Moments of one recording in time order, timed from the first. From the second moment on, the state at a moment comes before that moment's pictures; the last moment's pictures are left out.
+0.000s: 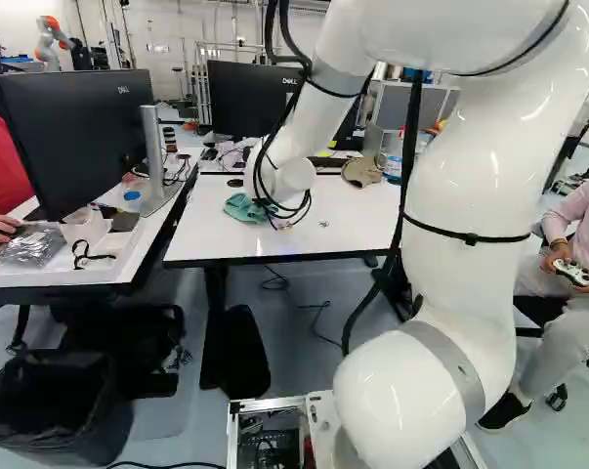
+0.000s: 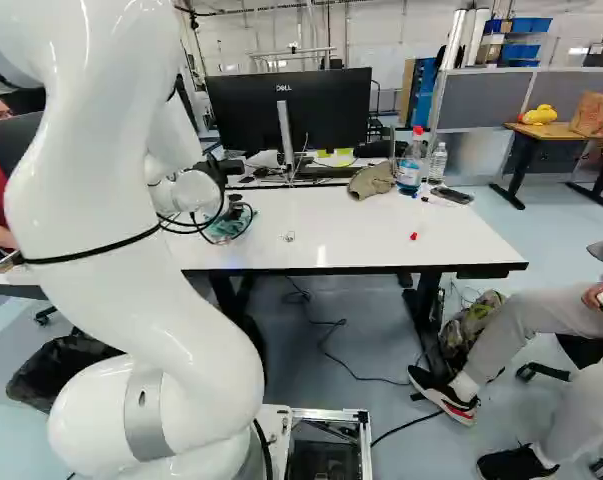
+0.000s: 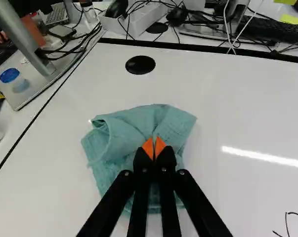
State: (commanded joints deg) arm 17.6 -12.6 -41.9 4.4 21.8 0.0
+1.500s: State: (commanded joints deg) arm 13.2 -1.5 -36.6 4.4 21.8 0.0
